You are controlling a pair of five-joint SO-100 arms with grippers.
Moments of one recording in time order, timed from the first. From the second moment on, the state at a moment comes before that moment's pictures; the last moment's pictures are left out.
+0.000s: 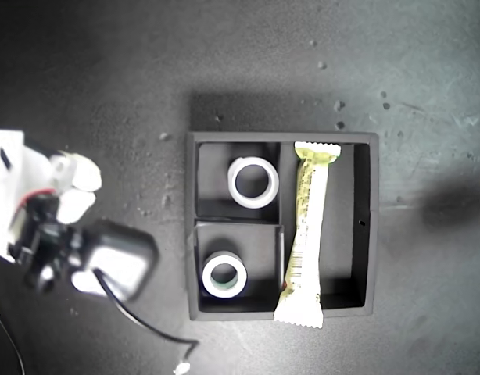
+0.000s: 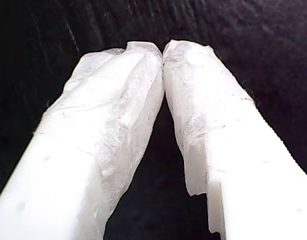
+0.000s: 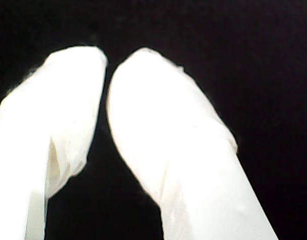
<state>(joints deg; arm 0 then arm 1) -1.1 126.8 110.9 80.0 -74.6 -7.2 188.9 161.4 69.2 84.6</state>
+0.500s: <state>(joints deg) -1.3 180.9 165.1 69.1 -77.4 -0.3 191.4 177.9 63.5 78.2</state>
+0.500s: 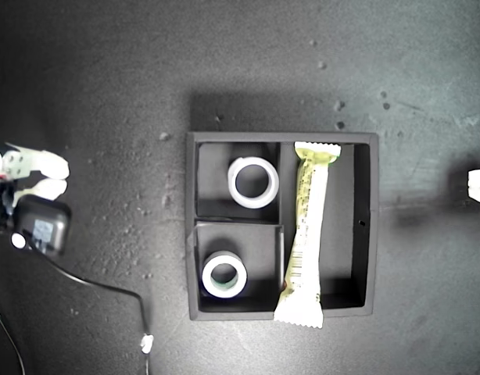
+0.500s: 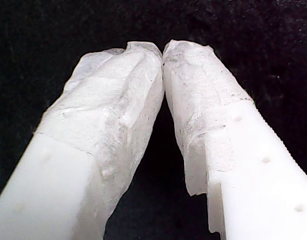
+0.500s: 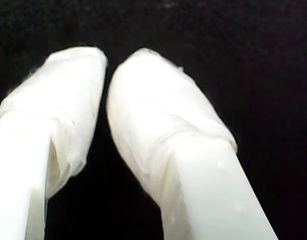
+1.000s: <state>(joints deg) -3.5 191.2 176.5 75.5 -80.7 2.6 191.4 178.3 76.4 81.0</state>
